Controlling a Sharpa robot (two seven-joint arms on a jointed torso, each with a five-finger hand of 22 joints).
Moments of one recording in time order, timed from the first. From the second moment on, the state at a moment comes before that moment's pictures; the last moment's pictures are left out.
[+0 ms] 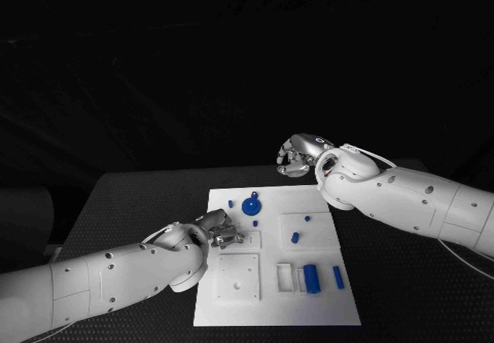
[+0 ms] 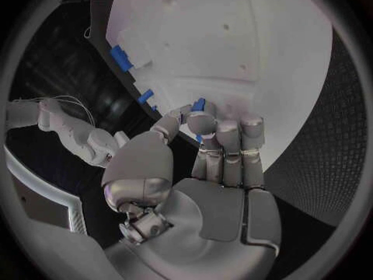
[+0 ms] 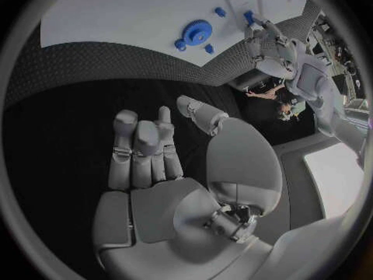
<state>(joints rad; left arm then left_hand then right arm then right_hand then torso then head) 1.14 -0.57 -0.23 1.40 -1.13 -0.45 -0.34 0.91 -0.03 0.49 -0.27 0.55 1.10 0.10 0.40 0.61 1.47 -0.07 0.86 0.78 1.20 -0.14 1.28 0.84 0.06 0.99 -0.15 1.10 1.31 1.25 -0.67 0.01 1.29 -1.54 -0.35 -0.29 1.01 -0.28 0.79 -0.12 0.21 1.02 0.09 0.33 0.48 1.10 -0.02 1.13 1.00 1.30 -0.12 1.19 1.05 0.24 1.16 -0.04 0.96 1.31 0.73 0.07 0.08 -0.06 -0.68</state>
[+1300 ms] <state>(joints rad) 1.14 -0.56 -0.23 1.39 -1.12 -0.41 -0.34 0.86 0.01 0.51 -0.24 0.53 1.11 0.09 0.42 0.62 1.47 -0.07 0.89 0.79 1.20 -0.15 1.31 0.82 0.07 0.99 -0.15 1.12 1.31 1.25 -0.67 0.01 1.29 -1.54 -0.34 -0.29 1.01 -0.28 0.79 -0.12 0.28 1.02 0.09 0.32 0.48 1.10 -0.02 1.13 1.00 1.30 -0.12 1.19 1.05 0.24 1.16 -0.04 0.96 1.31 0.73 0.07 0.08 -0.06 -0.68</state>
